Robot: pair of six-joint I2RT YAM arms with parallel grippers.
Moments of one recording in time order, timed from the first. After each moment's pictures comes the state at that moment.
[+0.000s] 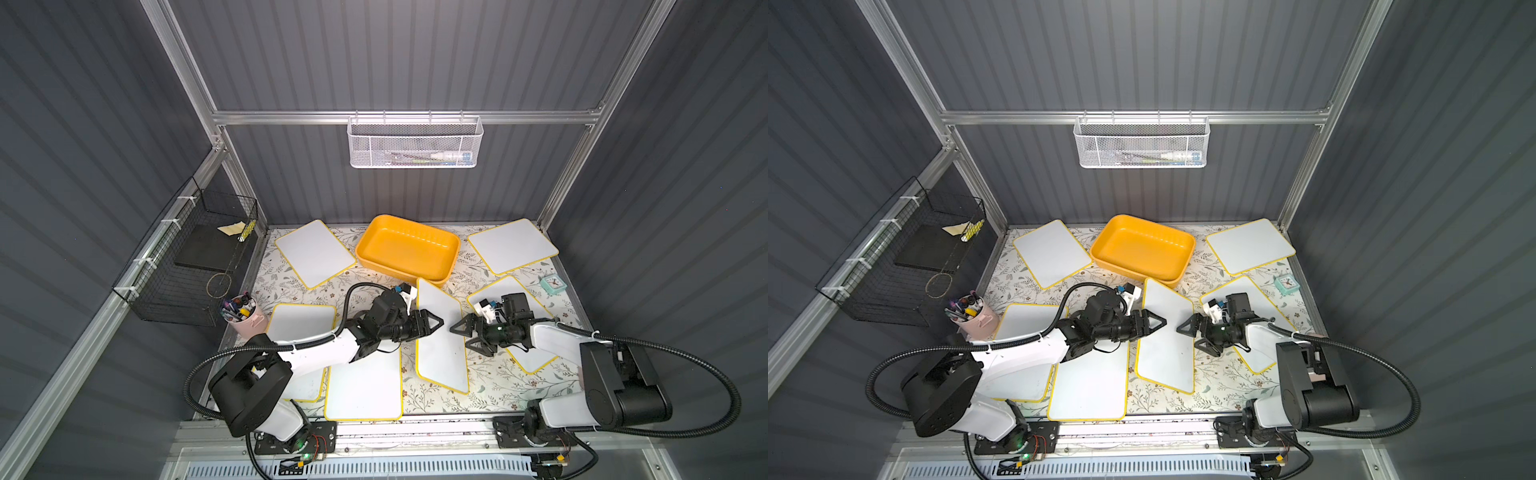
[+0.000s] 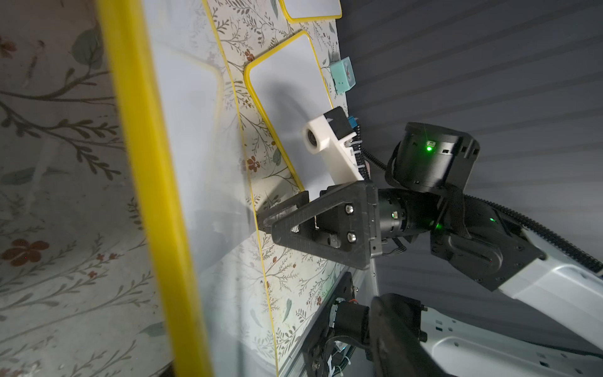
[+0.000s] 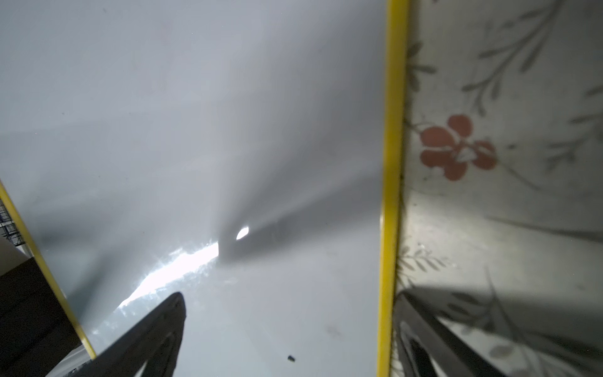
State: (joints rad) left arm -0.89 1.50 0.78 0.24 0.39 -1.02; right arm 0.12 1.42 0.51 -0.22 -0.85 0.54
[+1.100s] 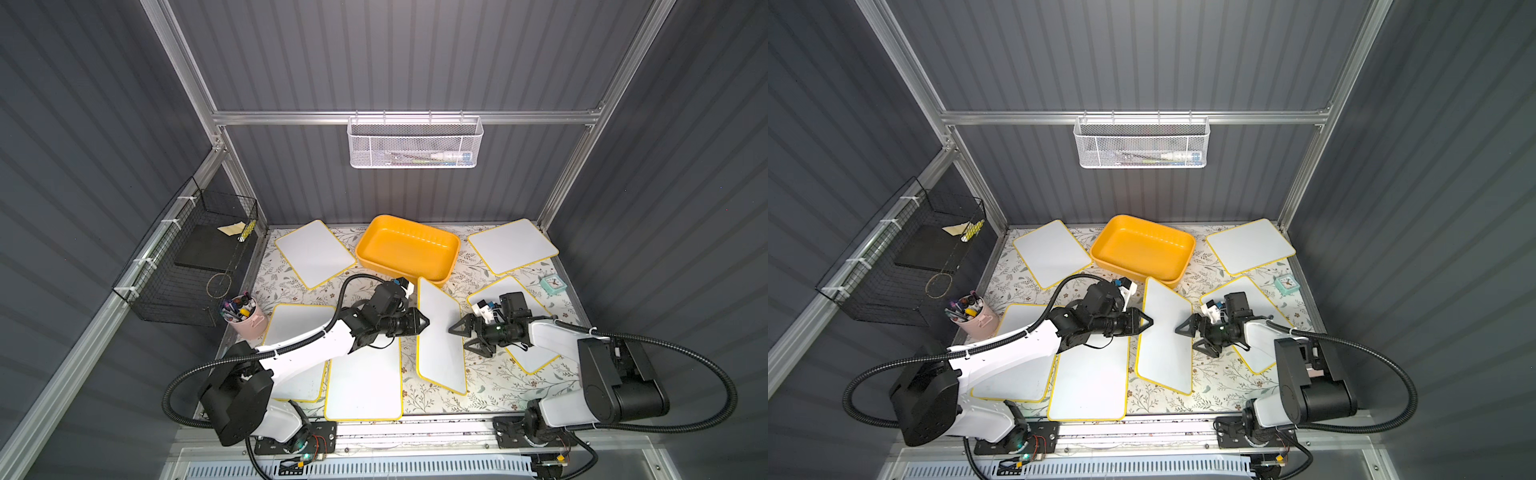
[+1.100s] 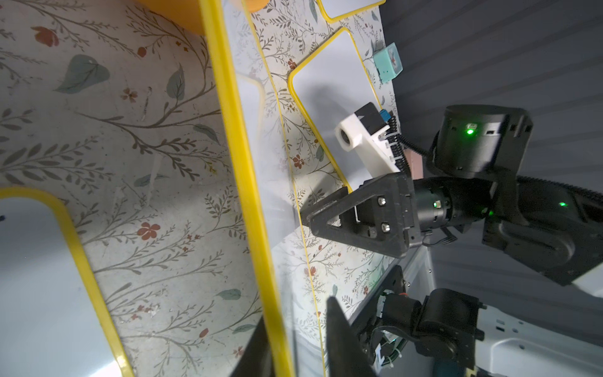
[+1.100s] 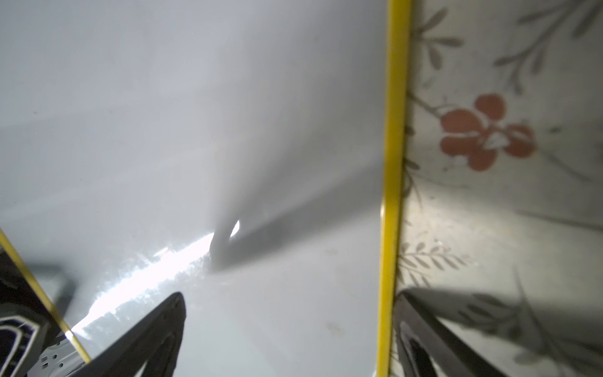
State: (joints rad) left arm -0.87 1.45 0.92 -0.16 0.30 -0.81; right arm 0.13 1.45 0.53 -0.25 -0.87 0.54
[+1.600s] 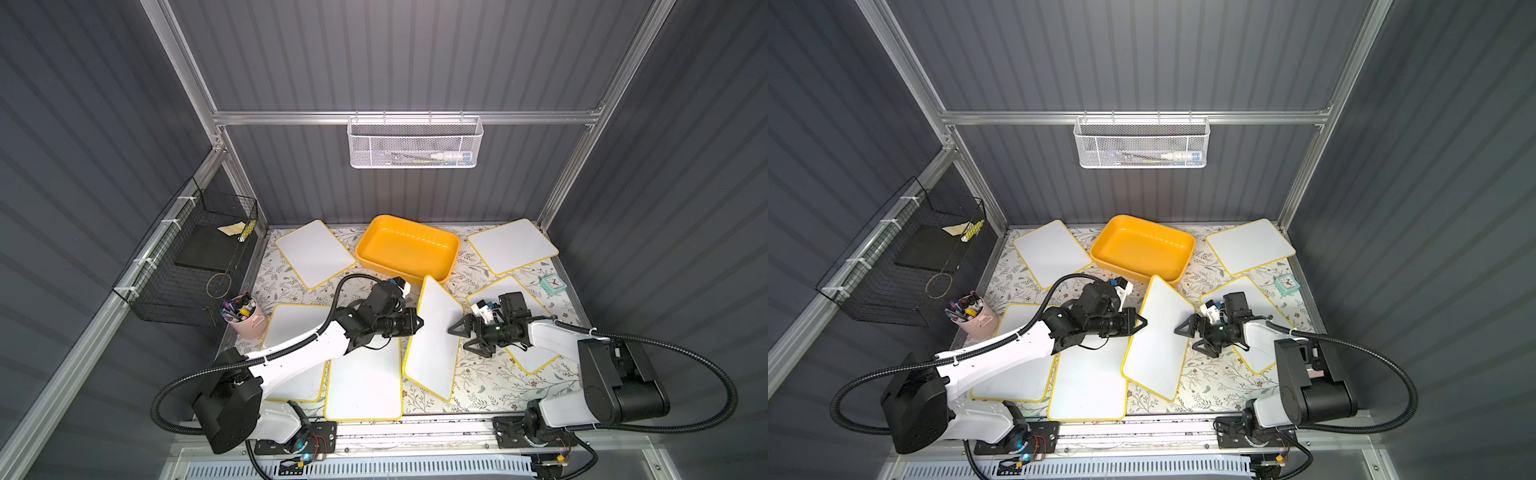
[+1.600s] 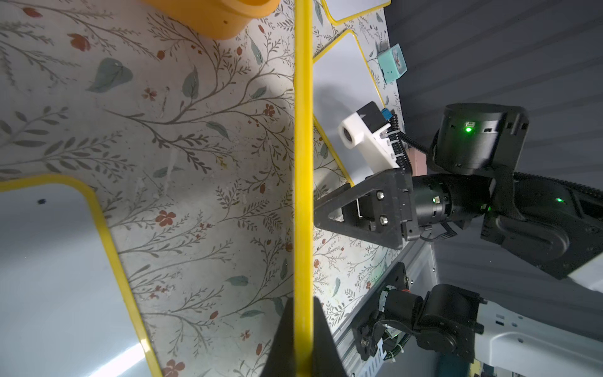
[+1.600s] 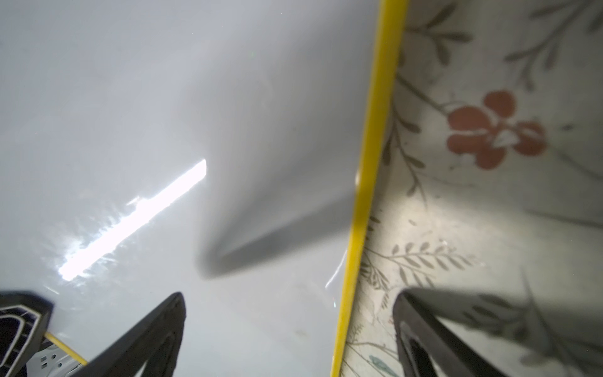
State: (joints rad) left arm -0.85 1.37 0.92 -0.23 0.28 -0.80; right arm 0.14 1.44 0.54 -0.26 -0.86 0.54
